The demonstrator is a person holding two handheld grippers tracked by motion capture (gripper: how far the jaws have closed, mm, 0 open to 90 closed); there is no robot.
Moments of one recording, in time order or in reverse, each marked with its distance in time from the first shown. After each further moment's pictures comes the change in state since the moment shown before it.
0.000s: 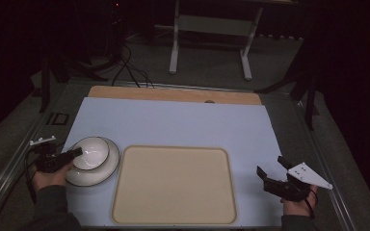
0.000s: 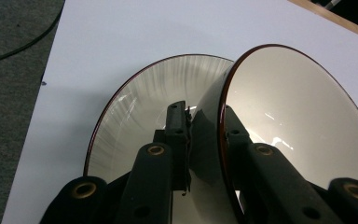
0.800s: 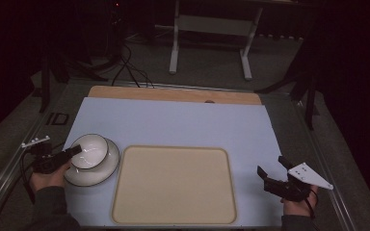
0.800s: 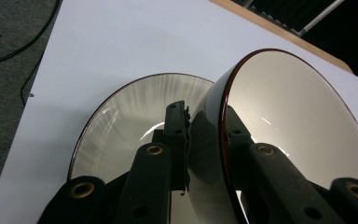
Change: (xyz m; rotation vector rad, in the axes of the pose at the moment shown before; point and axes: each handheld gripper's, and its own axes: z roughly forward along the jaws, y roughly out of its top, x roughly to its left) left arm -0.004 0.000 -0.013 -0.083 -0.070 -0.040; right arm -0.001 0.000 -0.001 -0.004 -0.004 -0.001
